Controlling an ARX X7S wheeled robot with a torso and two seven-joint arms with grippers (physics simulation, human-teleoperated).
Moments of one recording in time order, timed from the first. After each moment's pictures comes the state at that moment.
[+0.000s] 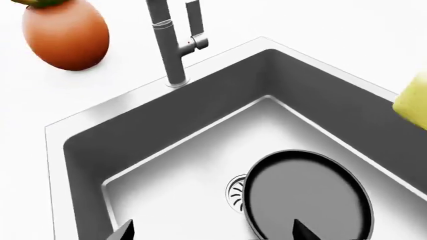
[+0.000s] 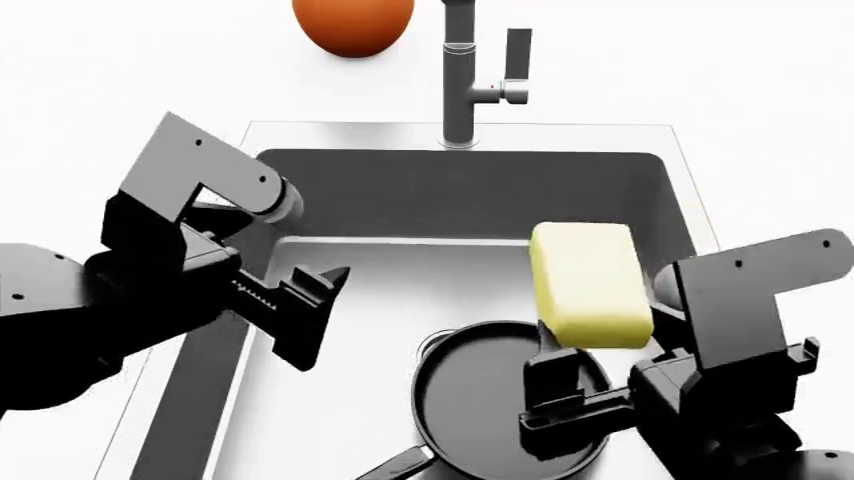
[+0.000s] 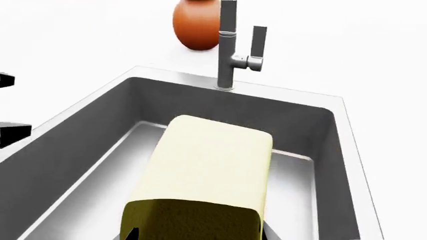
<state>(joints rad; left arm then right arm) -1.14 -0.40 0.66 -0.05 -0.96 -1.06 -0.15 0.59 0.52 0.04 -0.46 0.77 1.25 0.03</state>
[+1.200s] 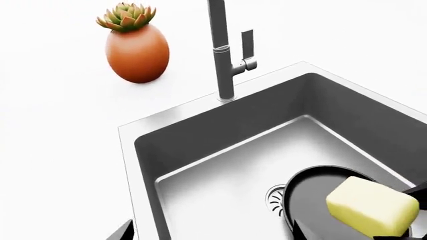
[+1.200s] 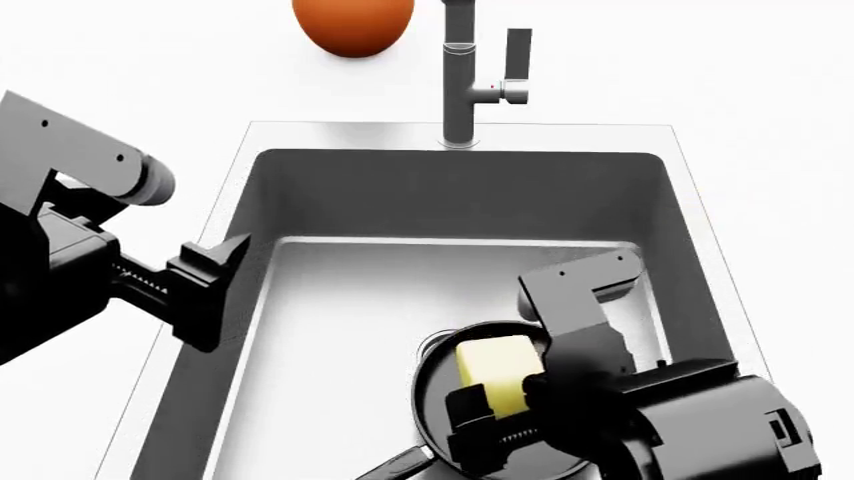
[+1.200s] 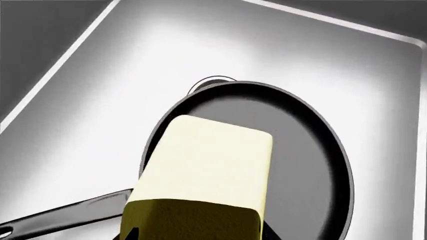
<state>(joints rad) -1.08 -0.58 0.49 0.17 -1.10 -1.12 -0.30 0.95 0.35 -0.49 0.35 0.57 1.18 -0.16</state>
